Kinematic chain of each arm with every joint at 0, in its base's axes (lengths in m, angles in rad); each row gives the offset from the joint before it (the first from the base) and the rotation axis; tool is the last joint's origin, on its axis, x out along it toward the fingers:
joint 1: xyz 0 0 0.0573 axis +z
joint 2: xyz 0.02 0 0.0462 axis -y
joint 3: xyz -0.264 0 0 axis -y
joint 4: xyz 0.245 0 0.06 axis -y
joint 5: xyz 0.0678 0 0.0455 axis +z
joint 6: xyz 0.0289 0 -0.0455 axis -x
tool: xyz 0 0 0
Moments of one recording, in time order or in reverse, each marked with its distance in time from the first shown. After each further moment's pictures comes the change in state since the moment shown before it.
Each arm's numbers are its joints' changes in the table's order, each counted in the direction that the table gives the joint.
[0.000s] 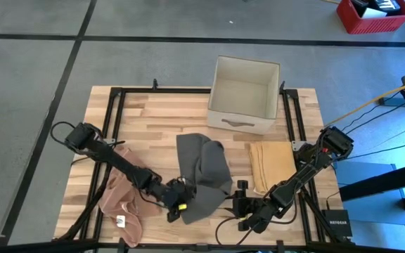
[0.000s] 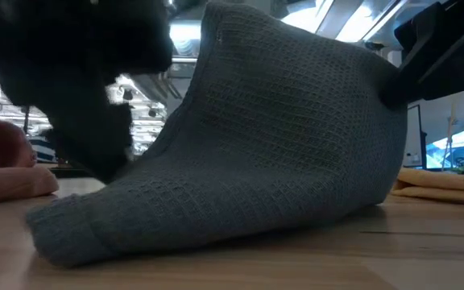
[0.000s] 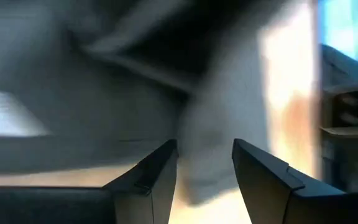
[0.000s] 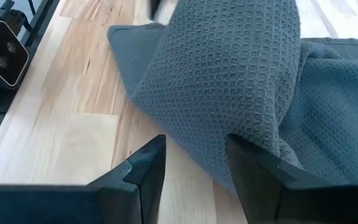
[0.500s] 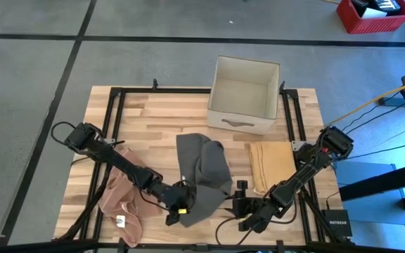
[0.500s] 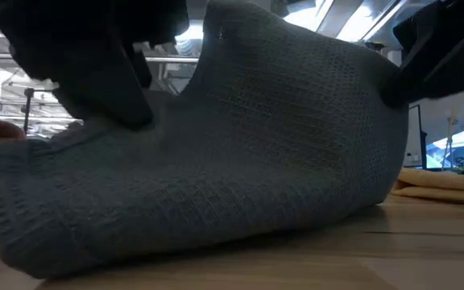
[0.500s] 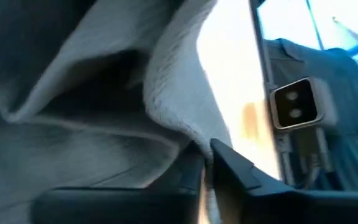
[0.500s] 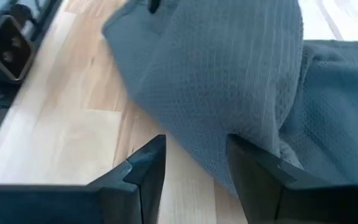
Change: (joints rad) left arm 0.016 -0.002 0.031 0.078 -0.076 -0.166; right arm 0.000 0.009 0.000 -0.004 0.016 0.026
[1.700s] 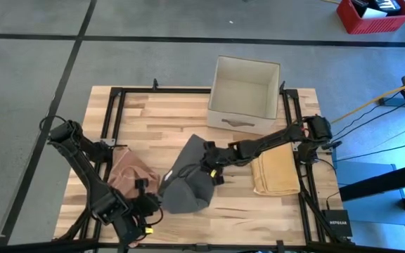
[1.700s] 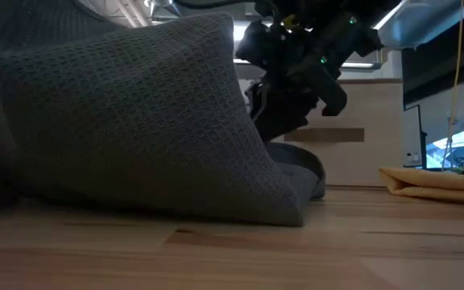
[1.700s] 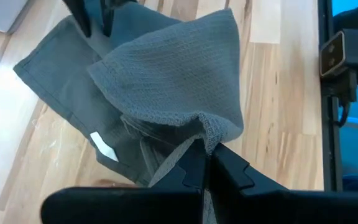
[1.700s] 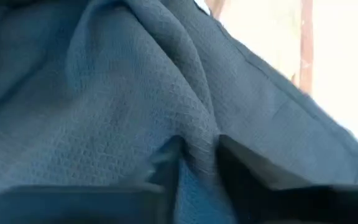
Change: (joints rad) left arm -0.373 0.155 0.478 -1.187 0.644 0.244; right arm -0.631 -0.097 0.119 0.034 0.591 0.647
